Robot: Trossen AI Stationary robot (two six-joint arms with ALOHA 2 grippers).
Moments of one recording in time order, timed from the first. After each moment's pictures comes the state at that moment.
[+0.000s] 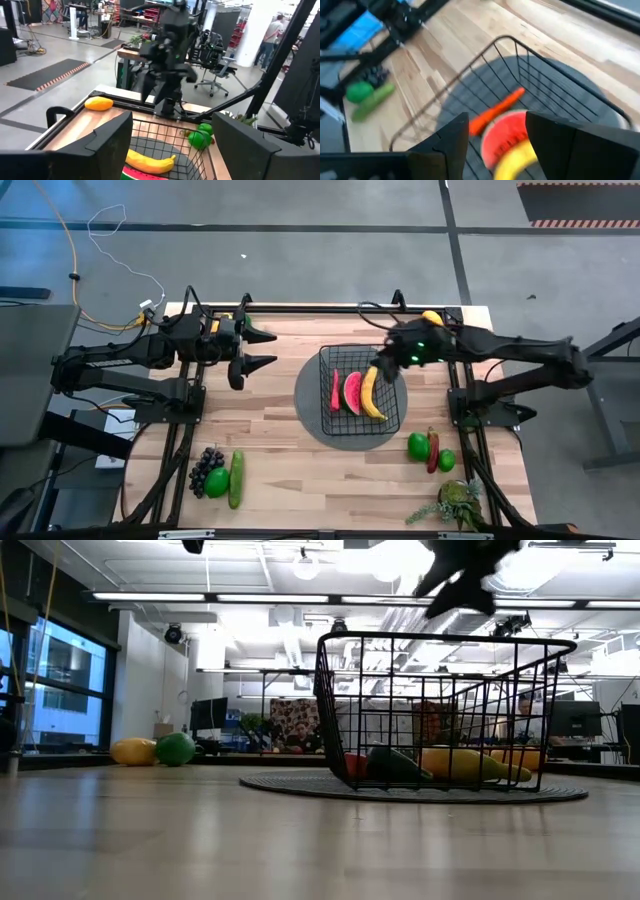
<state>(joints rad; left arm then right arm) 0.24 0.85 0.89 -0.12 0.02 -0.17 -0.15 1.09 1.05 -0.67 0.07 0.57</state>
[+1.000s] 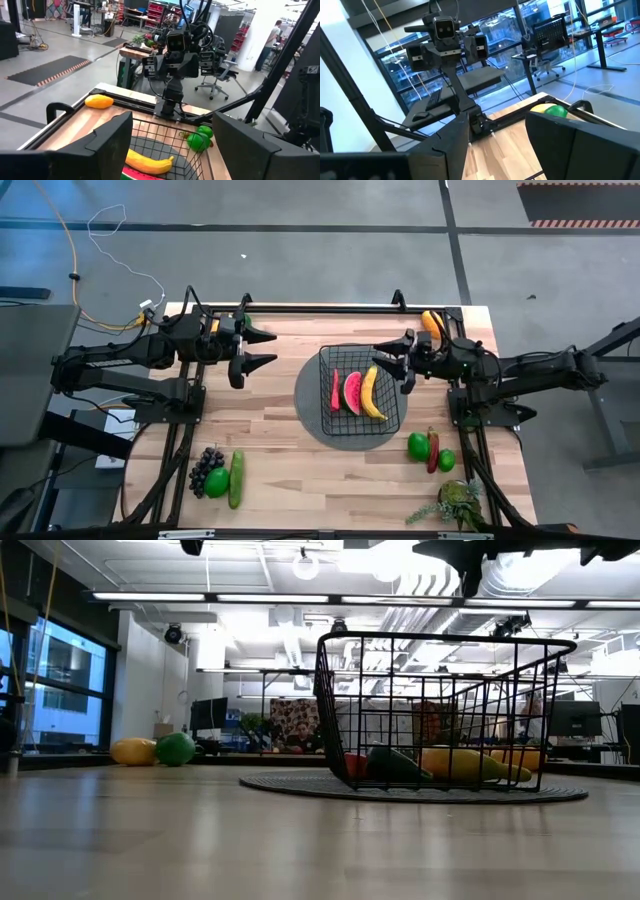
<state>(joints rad) 0.24 0.85 0.89 -0.12 0.02 -0.21 -0.04 0.85 0.56 0.39 0.14 0.34</state>
